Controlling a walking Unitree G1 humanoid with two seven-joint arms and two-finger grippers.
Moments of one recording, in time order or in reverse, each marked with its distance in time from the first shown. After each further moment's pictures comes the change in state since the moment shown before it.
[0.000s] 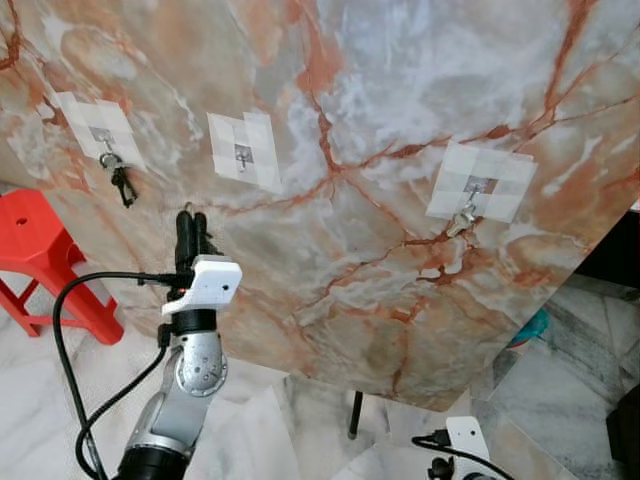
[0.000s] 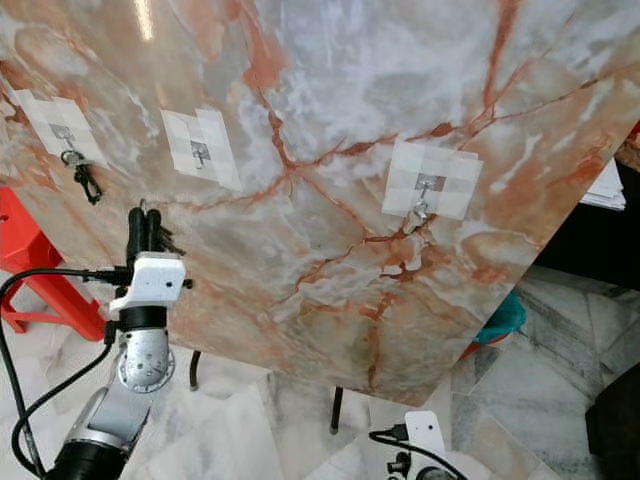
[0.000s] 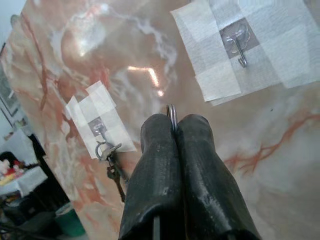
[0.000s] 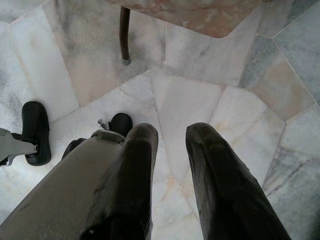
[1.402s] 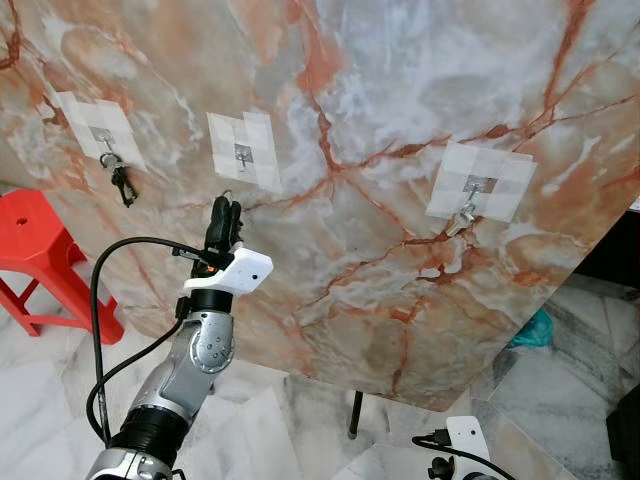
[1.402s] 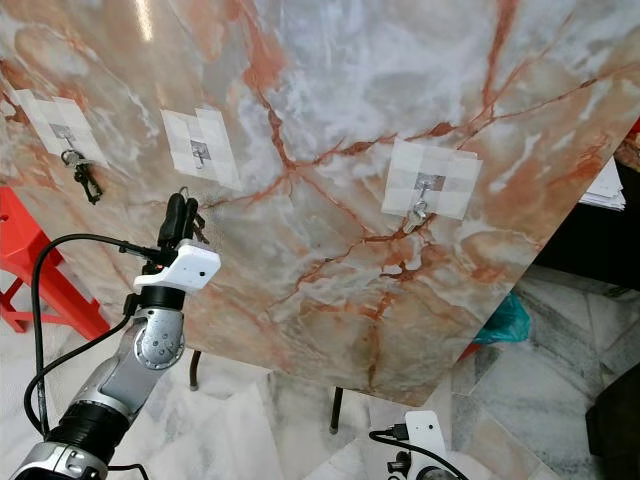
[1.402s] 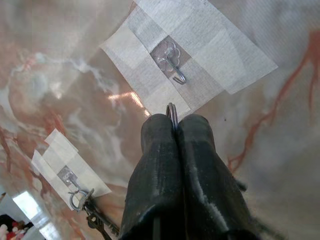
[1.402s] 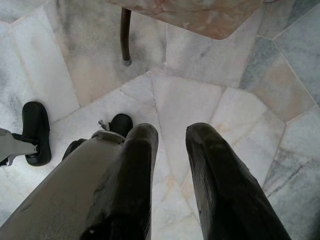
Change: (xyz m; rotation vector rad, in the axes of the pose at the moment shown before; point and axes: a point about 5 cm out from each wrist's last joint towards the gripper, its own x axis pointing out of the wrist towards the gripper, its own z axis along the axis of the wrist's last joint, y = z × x) left arm 0.018 -0.021 -0.006 0.197 -0.091 -0.178; right arm 0.000 0.000 0.001 -0.001 -0.001 0.002
